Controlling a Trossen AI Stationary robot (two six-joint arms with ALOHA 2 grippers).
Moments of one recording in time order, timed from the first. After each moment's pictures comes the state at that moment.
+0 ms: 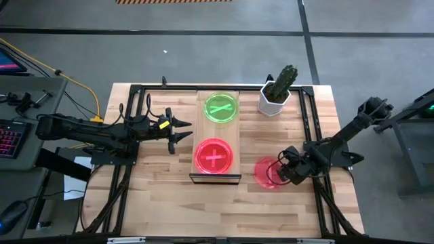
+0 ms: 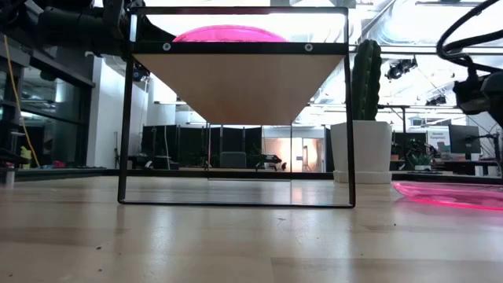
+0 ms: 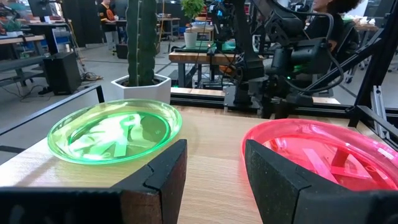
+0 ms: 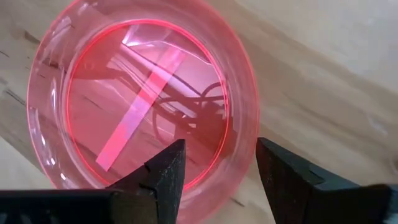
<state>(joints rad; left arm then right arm) 0.06 0.88 0.31 0.51 -0.12 -0.01 0.67 1.07 0.43 -0.68 0.28 1.65</state>
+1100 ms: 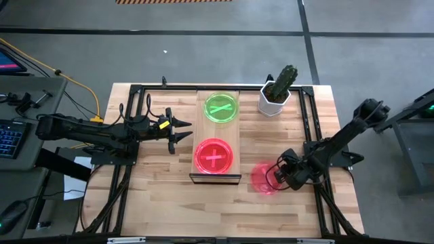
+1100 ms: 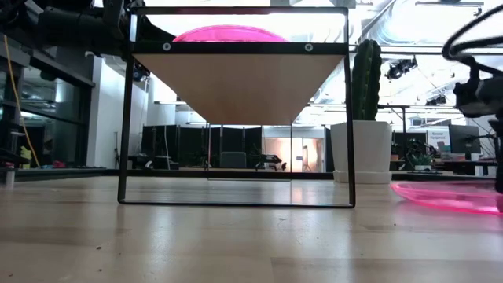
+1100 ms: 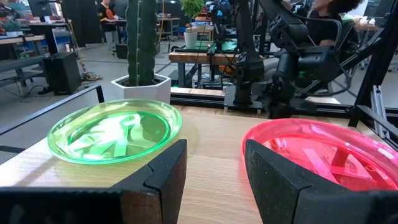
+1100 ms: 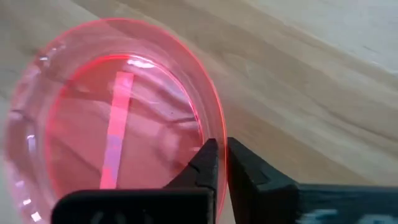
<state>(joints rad) 0.06 0.88 0.31 0.51 -0.12 -0.01 0.72 1.19 0.43 -0.57 0.38 1.73</state>
